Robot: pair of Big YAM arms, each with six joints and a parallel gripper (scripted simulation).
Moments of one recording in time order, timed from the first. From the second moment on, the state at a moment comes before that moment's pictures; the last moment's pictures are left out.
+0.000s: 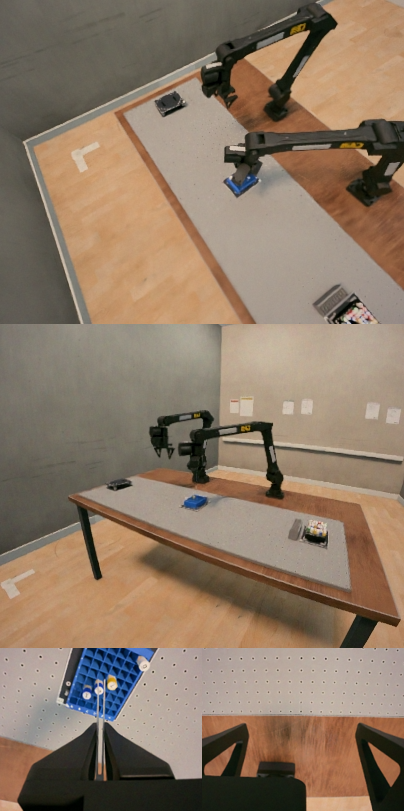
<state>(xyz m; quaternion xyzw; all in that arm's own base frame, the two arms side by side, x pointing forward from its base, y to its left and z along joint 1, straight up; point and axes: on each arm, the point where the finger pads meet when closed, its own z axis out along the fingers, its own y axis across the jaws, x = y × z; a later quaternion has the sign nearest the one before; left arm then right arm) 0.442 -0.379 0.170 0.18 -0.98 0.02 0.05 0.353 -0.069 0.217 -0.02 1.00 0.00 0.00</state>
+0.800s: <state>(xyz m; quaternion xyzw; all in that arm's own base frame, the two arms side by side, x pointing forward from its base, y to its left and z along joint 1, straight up) 0.448 -0.345 0.170 -0.03 -1.00 0.01 0.05 0.353 -0.069 0.217 -0.02 1.00 0.00 0.00</state>
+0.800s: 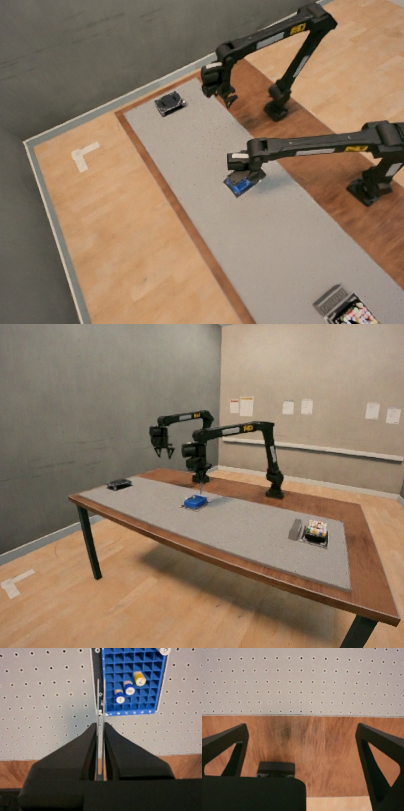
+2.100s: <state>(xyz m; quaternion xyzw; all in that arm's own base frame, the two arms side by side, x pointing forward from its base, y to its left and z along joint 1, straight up) 0.458 -0.287 0.170 -0.04 -1.00 -0.01 0.06 0.353 -0.069 0.217 -0.02 1.00 0.00 0.00</state>
